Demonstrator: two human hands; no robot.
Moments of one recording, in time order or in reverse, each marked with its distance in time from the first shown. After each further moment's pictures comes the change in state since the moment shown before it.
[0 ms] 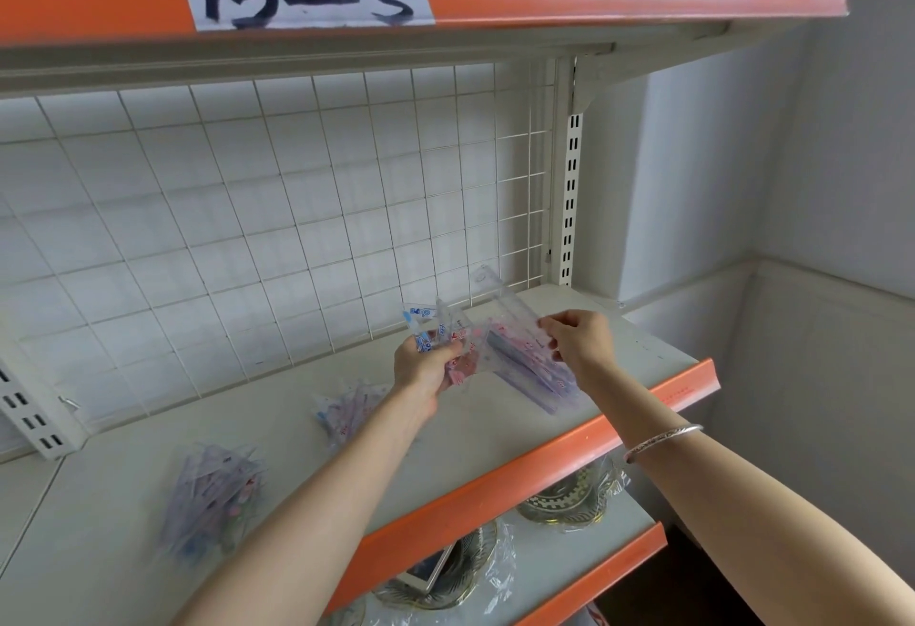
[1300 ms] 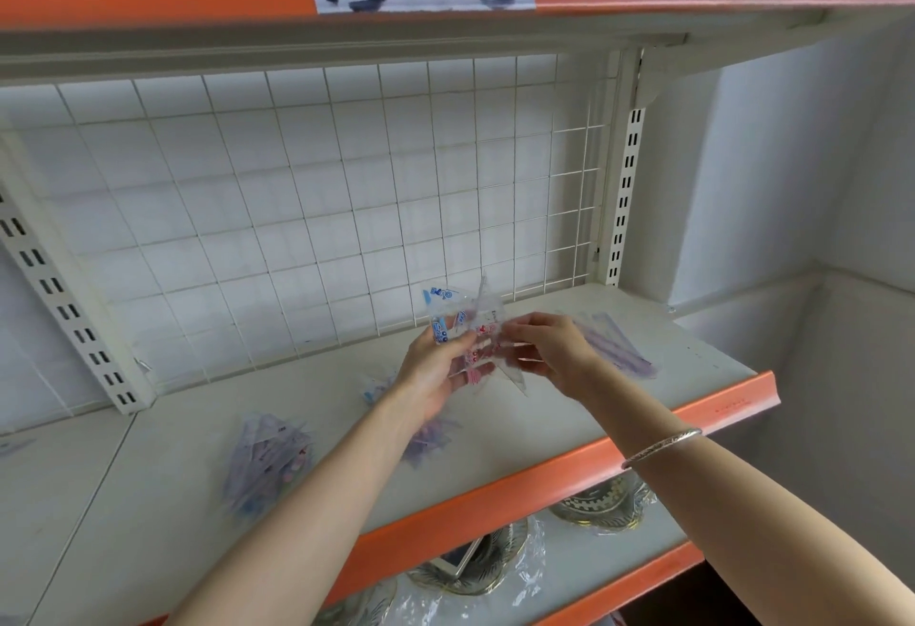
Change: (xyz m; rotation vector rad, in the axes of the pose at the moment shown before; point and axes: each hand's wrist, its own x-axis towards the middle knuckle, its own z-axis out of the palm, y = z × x) left_hand -0.021 0.021 -0.046 -0.050 -0.202 0.004; right_hand -0.048 -0.031 0.055 0.264 -0.509 0.137
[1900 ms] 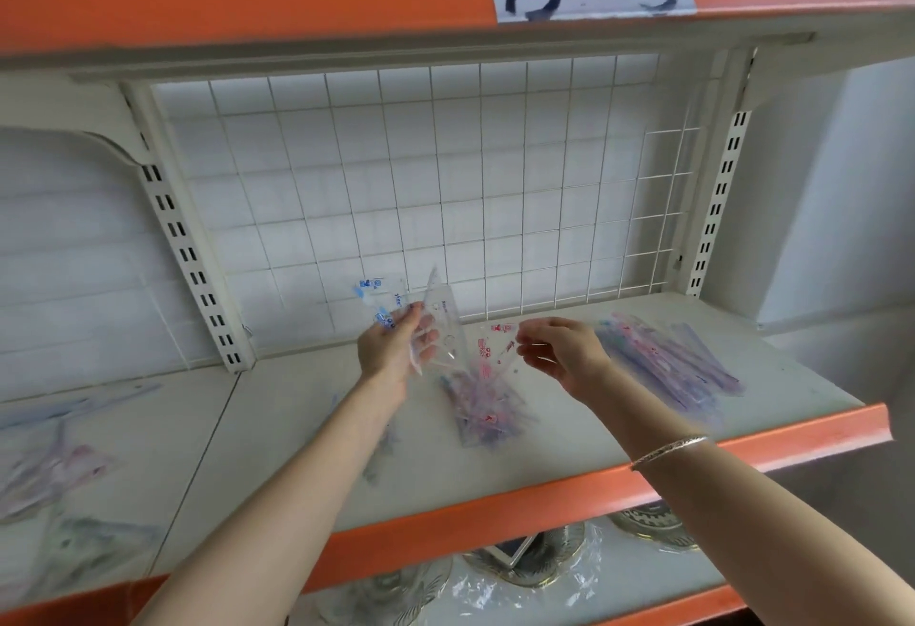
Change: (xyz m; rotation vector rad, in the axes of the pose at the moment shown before) left_hand -0.037 0.044 -0.097 -0.132 0.494 0.168; right_hand -0.001 0.007 0.069 0.099 -0.029 0.064
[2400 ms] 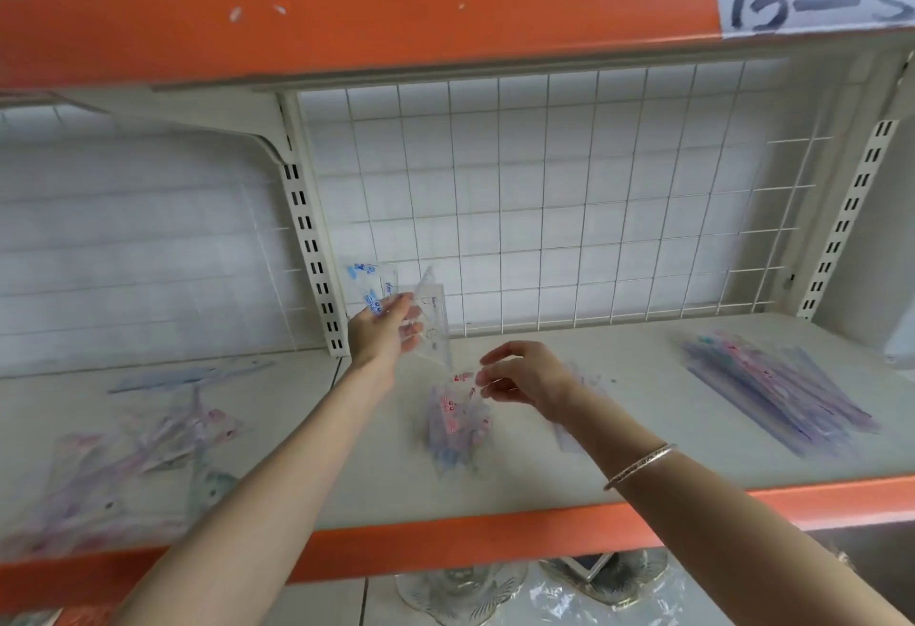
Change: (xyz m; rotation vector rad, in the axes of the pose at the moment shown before) left_hand 0.009 0.068 -0.100 0.116 0.198 0.191; right_hand -0.011 0.040 0.134 -0.305 -0.313 0.064
